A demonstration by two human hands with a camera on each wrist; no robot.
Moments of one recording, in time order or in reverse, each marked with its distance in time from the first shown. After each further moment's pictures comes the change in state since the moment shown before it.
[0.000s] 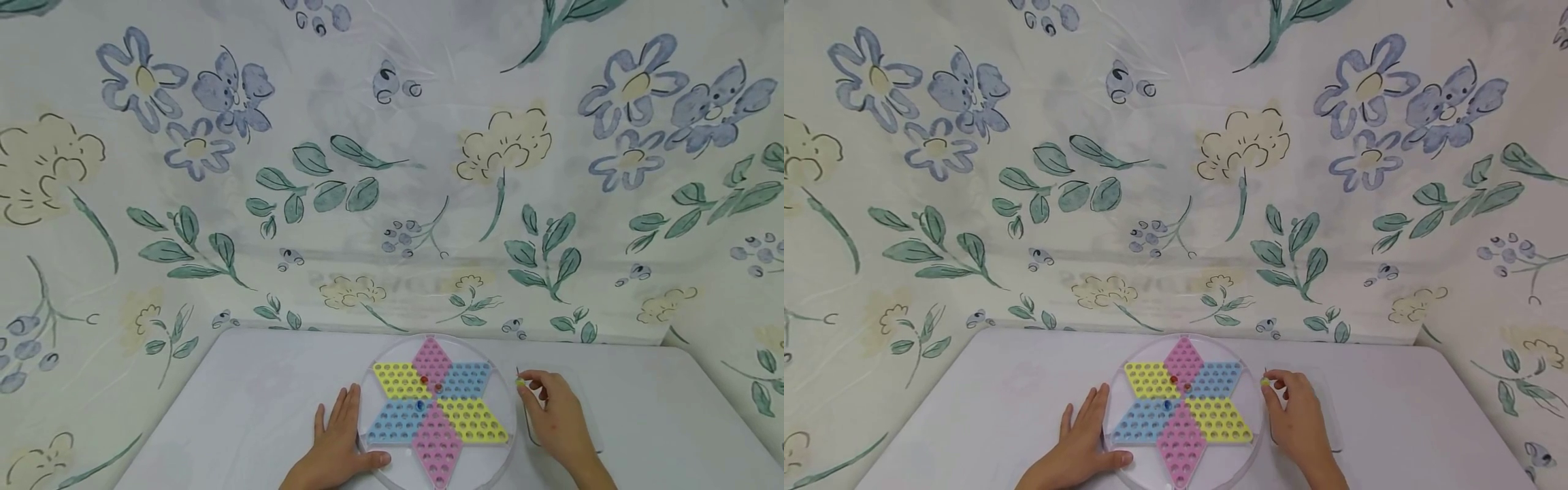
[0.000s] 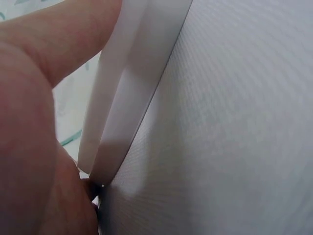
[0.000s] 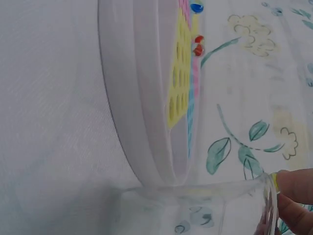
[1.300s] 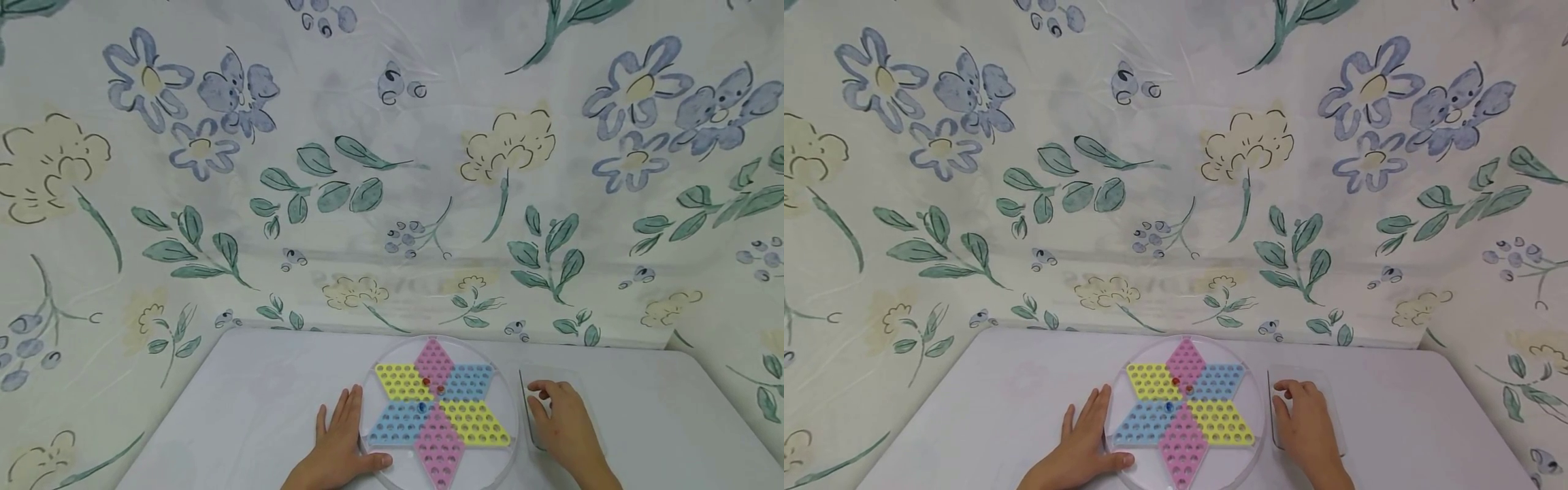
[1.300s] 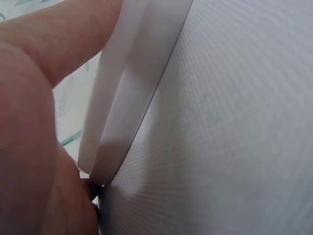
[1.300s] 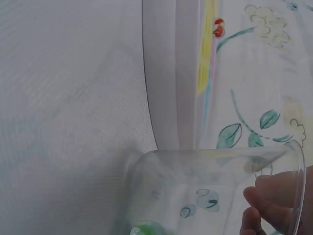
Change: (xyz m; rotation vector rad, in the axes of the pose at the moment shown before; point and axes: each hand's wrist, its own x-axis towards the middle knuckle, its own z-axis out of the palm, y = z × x) left_hand -0.002 0.002 -0.003 0.006 -0.008 0.002; right_hand 0.005 0.013 0.000 -0.127 -0.089 0.066
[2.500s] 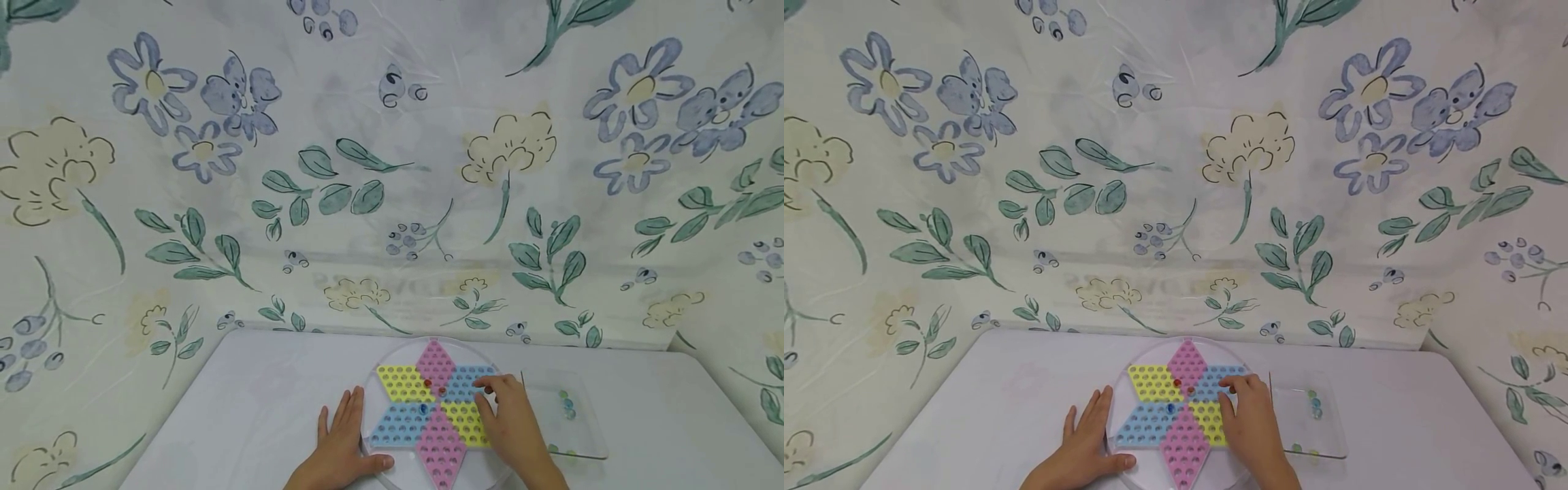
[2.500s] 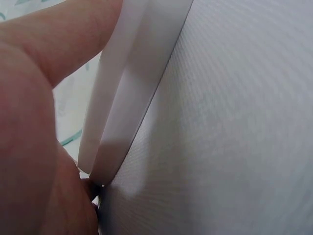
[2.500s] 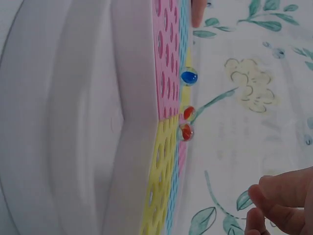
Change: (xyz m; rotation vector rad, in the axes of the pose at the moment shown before) left_hand 0.002 -0.001 -0.001 0.012 -0.011 -0.015; right_hand -0.008 -0.065 0.039 0.140 -0.005 -0.147
